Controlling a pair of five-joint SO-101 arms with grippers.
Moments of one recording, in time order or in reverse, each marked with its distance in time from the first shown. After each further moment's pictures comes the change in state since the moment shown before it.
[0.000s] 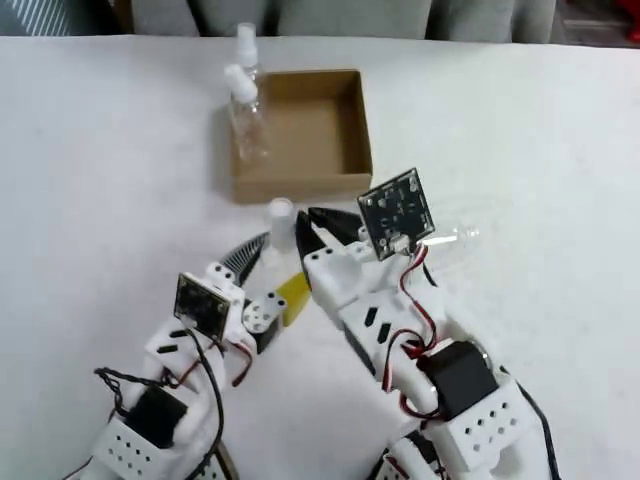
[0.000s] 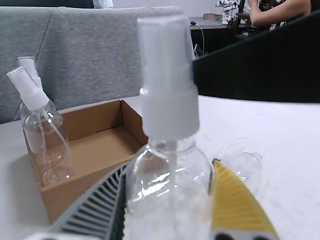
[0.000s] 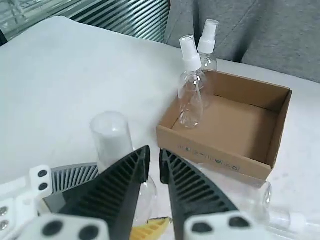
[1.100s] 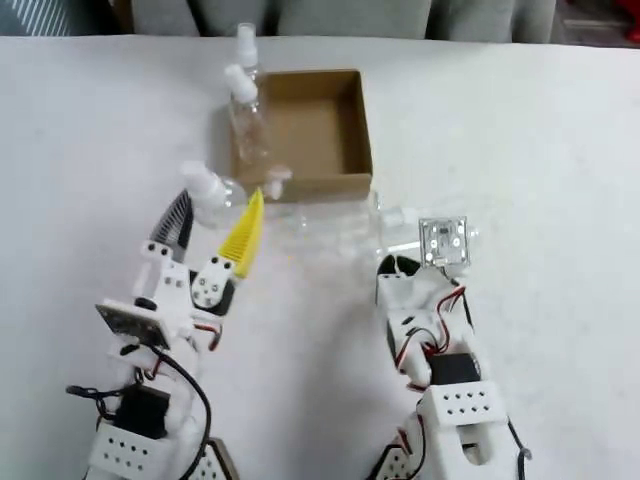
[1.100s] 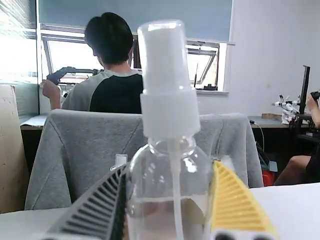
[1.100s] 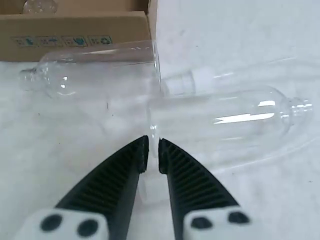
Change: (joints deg) left arm -14.9 0.0 -0.4 -22.0 -0.3; right arm 24.6 0.0 42.2 -28.3 0.2
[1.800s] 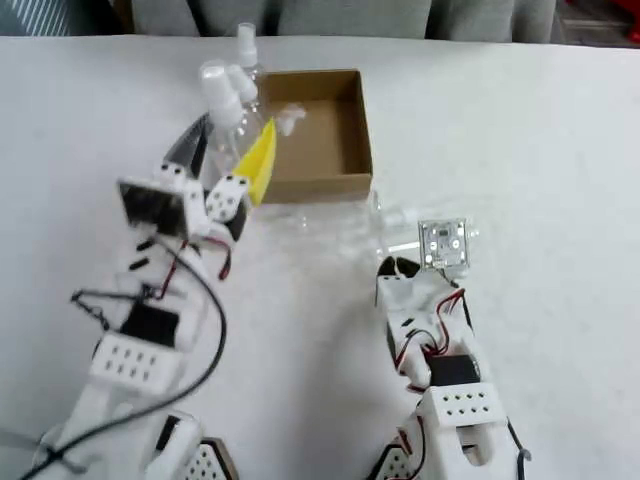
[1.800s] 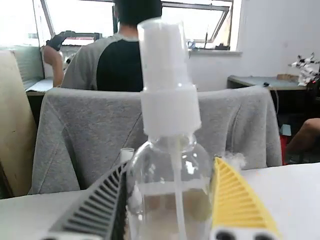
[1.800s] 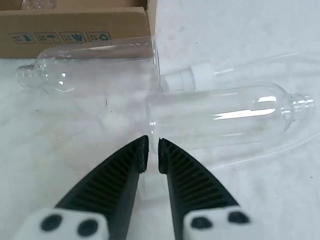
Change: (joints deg) left arm -1.4 52.8 -29.9 -13.5 0.0; right arm 0.0 0.0 1.1 -0.6 0.0
